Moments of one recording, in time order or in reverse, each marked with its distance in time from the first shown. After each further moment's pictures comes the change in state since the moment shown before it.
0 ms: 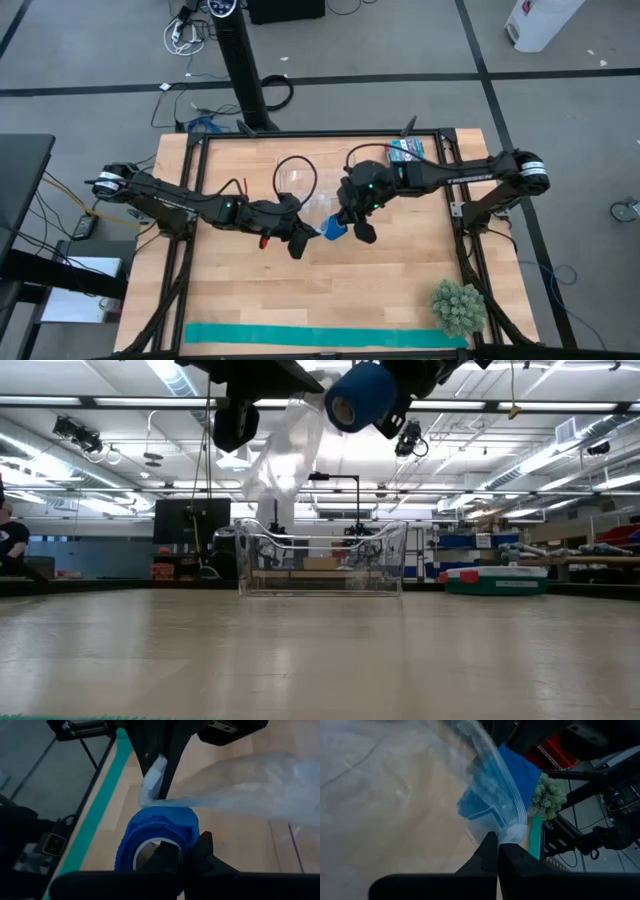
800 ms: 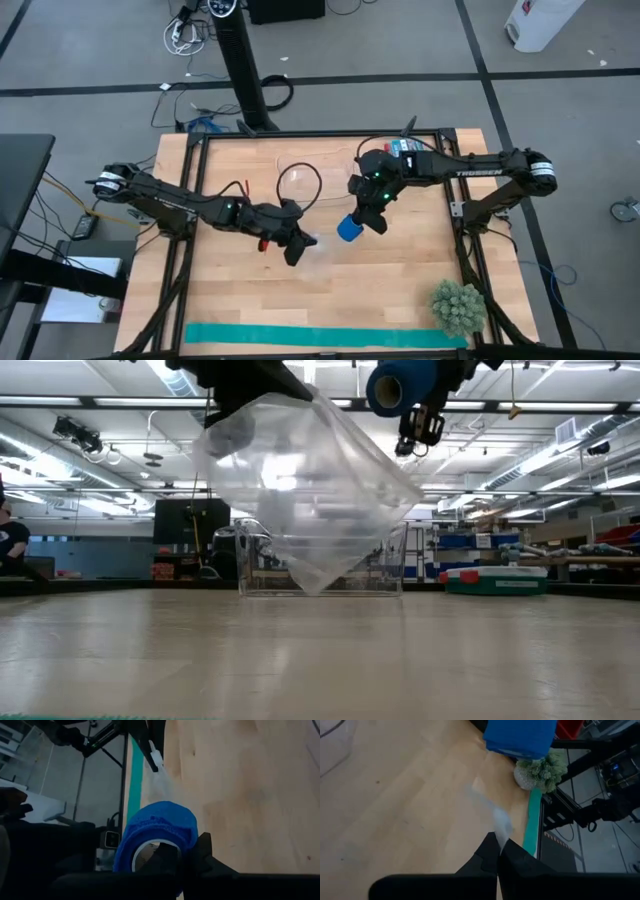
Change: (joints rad) left arm -0.009 0.002 -0.002 -0.062 0.104 0.016; right arm -0.077 -0.068 0.002 -0.192 -0.209 0.298
